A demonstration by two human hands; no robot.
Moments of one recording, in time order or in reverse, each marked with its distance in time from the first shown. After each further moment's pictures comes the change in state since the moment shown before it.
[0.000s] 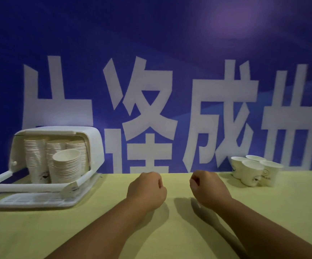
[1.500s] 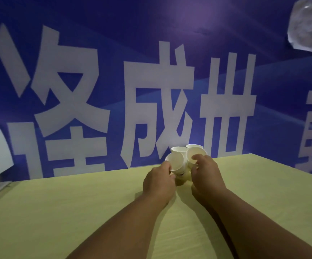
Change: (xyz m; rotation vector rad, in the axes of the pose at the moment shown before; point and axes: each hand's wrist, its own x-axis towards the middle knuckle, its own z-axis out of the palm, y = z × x) left_hand 0.054 0.201 0.173 -0.272 0.029 0.123; right_hand 0.014 0.189 -0.065 0.130 0.340 0.282
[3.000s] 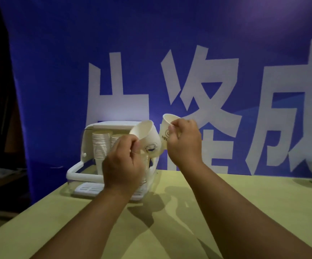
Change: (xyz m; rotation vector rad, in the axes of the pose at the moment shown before) left_hand -0.107 -0.259 -0.408 0.166 0.854 0.230; right_hand -0.147 -0.440 0.156 0.587 0.006 -0.405
